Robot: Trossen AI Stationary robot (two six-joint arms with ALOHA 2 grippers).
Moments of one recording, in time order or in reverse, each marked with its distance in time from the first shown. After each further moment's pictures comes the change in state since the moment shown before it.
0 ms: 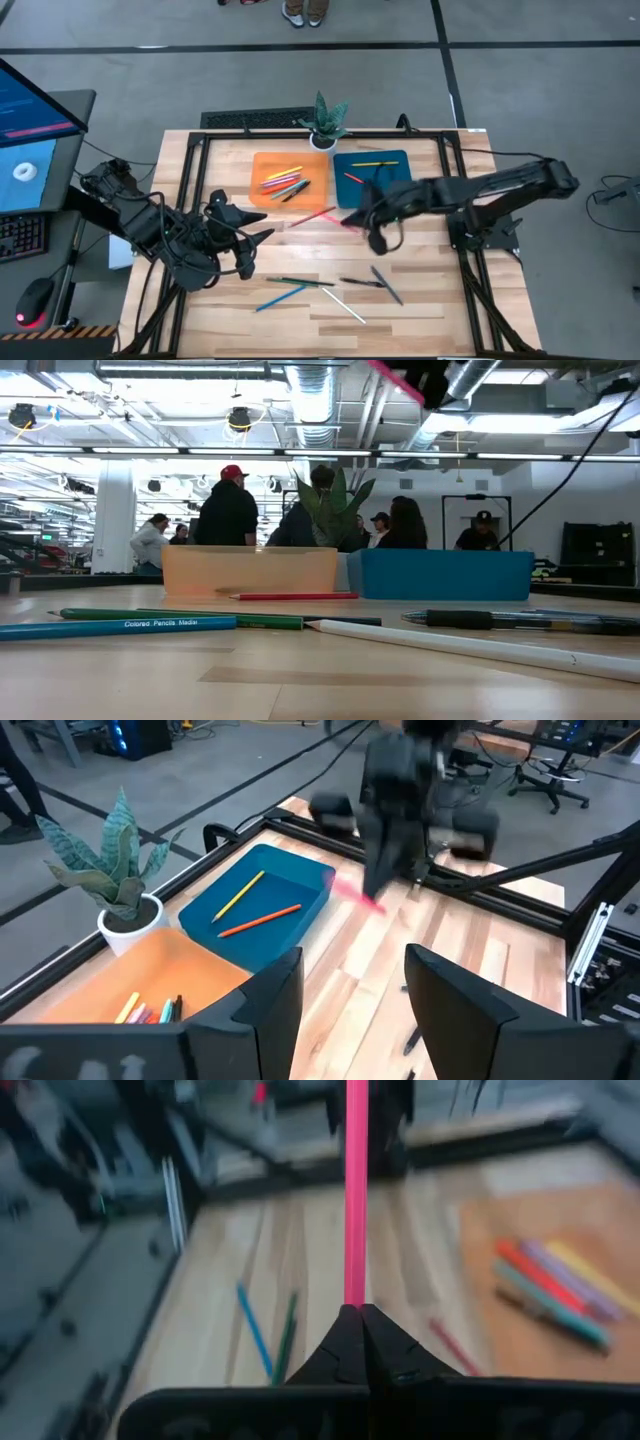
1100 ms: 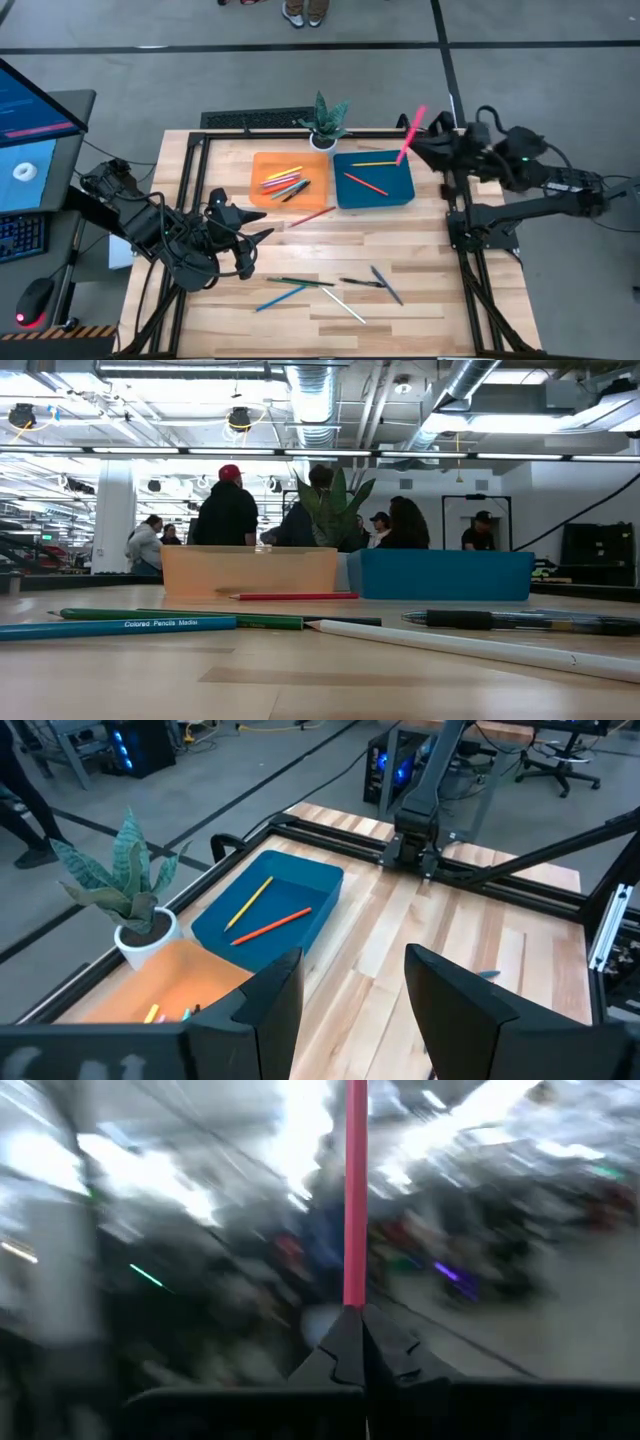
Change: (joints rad) left arm 0.000 0.000 0.000 -0.008 -0.012 0.069; right arm -0.218 -0.472 -0.006 0.270 0.026 -0.071
